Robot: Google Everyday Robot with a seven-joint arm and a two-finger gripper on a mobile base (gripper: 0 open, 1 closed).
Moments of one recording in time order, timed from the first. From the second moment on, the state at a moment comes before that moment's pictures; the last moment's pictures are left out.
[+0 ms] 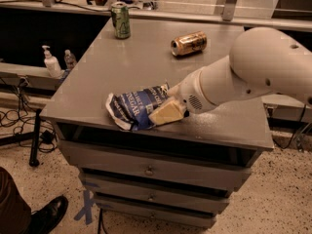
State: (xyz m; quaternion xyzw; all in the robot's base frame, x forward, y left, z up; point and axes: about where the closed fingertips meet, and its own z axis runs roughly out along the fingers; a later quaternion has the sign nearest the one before) arm 0.511 -0.027 0.845 -0.47 0.80 0.19 0.33
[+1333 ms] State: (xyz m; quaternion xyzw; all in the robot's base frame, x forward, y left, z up) arm 0.521 -0.063 0.882 -0.43 0.81 0.19 0.34
